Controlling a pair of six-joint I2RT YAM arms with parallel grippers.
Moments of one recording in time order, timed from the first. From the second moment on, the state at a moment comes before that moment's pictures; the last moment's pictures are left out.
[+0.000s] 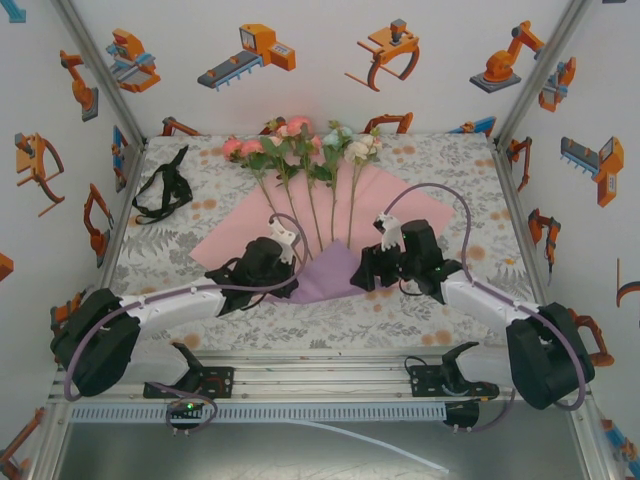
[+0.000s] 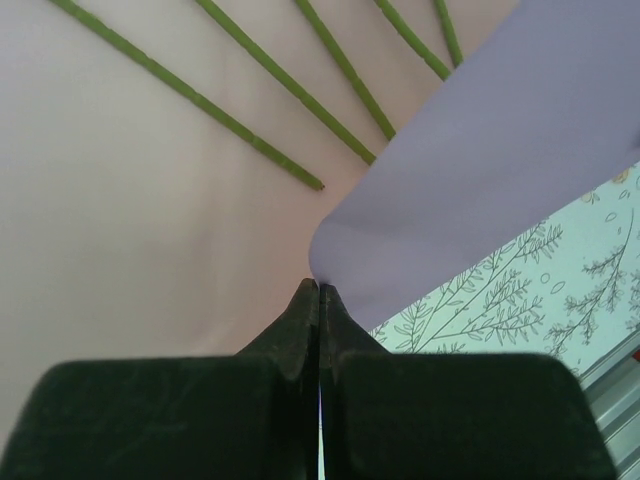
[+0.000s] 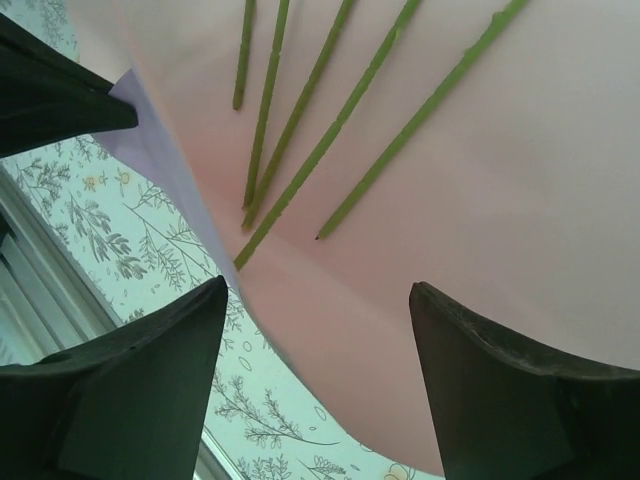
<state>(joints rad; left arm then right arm) -0.84 1.31 0.58 0.04 -0.02 -0.35 0.45 1.24 0.54 -0.01 -0.50 0.20</state>
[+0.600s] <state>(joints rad) -0.81 1.22 0.51 0.06 -0.07 -0.41 0.43 1.33 0.65 0.05 -0.56 0.23</state>
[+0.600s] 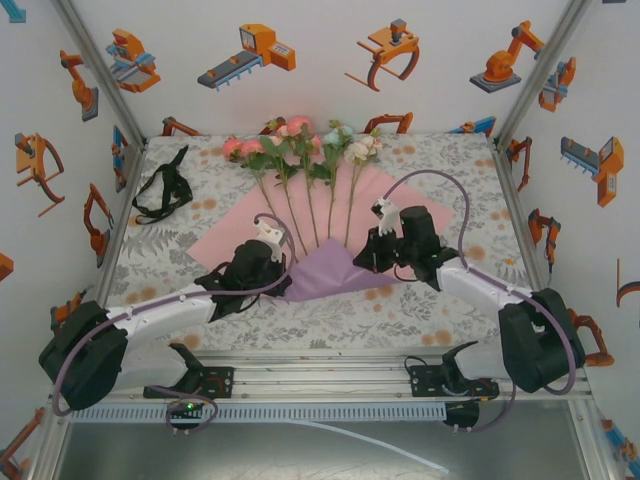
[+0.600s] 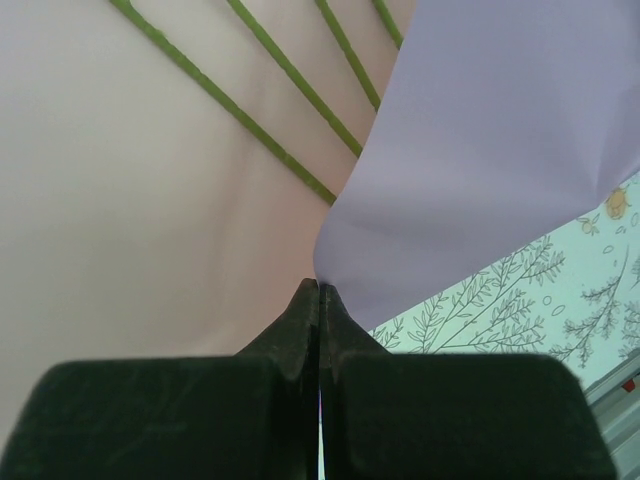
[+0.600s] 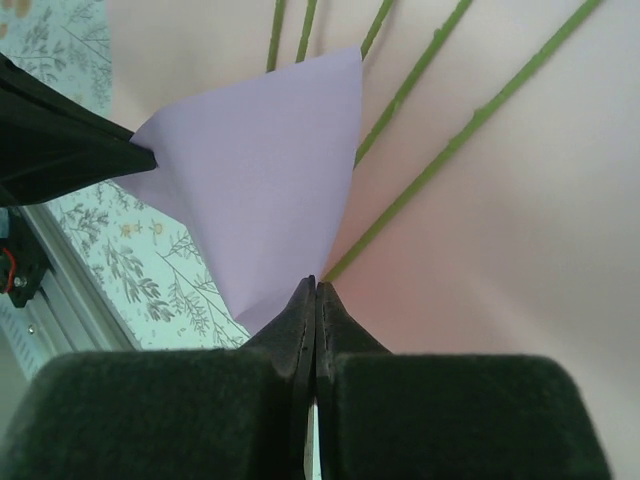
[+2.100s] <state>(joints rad) -0.78 1.41 0.55 0.08 -0.07 -0.41 0.80 1.12 0.71 -0.12 -0.08 0.33</state>
